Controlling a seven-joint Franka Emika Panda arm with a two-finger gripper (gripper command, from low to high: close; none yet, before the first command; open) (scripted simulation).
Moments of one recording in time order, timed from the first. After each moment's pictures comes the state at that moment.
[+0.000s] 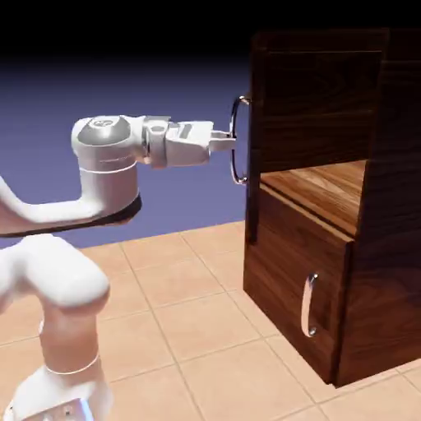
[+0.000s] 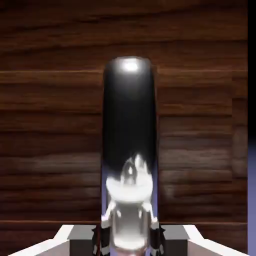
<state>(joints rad) 0.34 -1.42 -0.18 -2.93 -1.70 2.34 2.28</state>
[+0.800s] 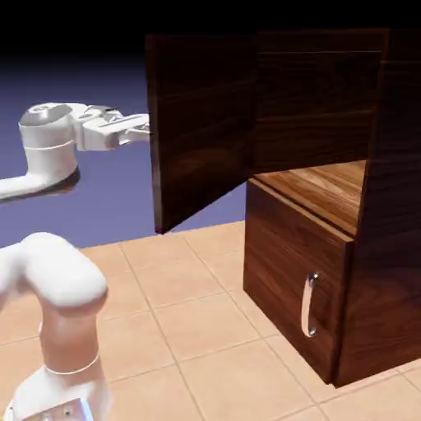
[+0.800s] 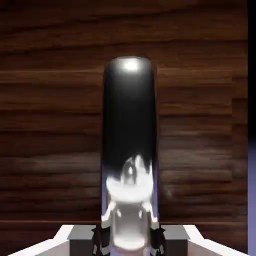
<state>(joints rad) 0.26 -1.31 0.69 -2.73 -0.91 1.66 2.30</state>
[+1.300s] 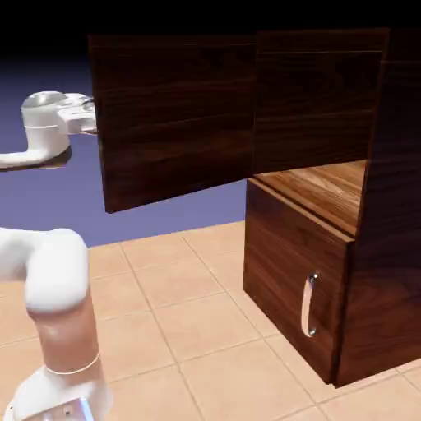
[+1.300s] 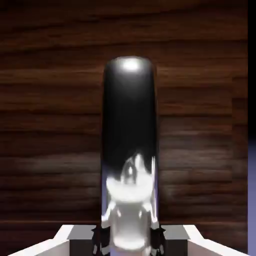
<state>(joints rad) -0.23 -1.12 1.14 -2.20 -0.63 1.20 2.31</state>
